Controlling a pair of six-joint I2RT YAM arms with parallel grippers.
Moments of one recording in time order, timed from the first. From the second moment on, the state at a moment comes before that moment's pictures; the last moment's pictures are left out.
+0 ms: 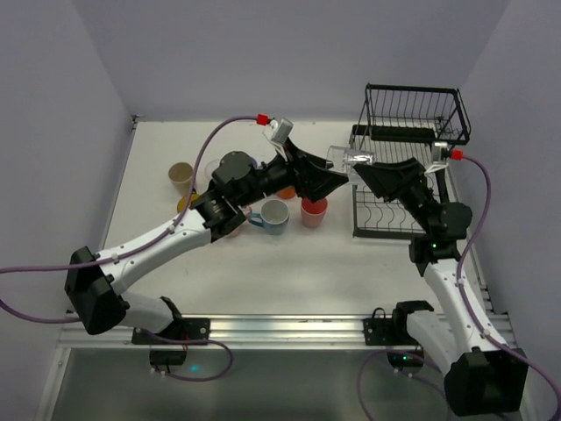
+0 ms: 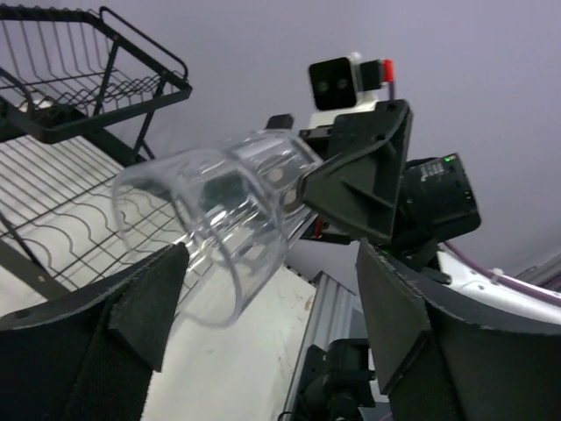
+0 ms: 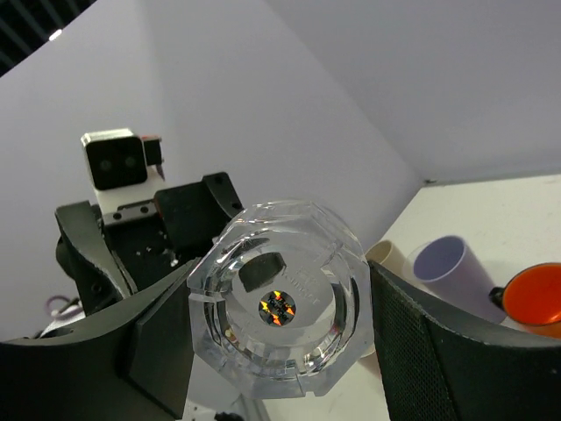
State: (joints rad) left arm -0.87 1.37 1.20 0.35 0.28 -0.60; right arm 0.04 0.84 0.59 0.76 -0.63 1.18
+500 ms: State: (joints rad) left arm -0.82 1.36 1.20 0.37 0.33 -0.66; right arm 0.18 1.03 0.55 1.04 -0.62 1.34
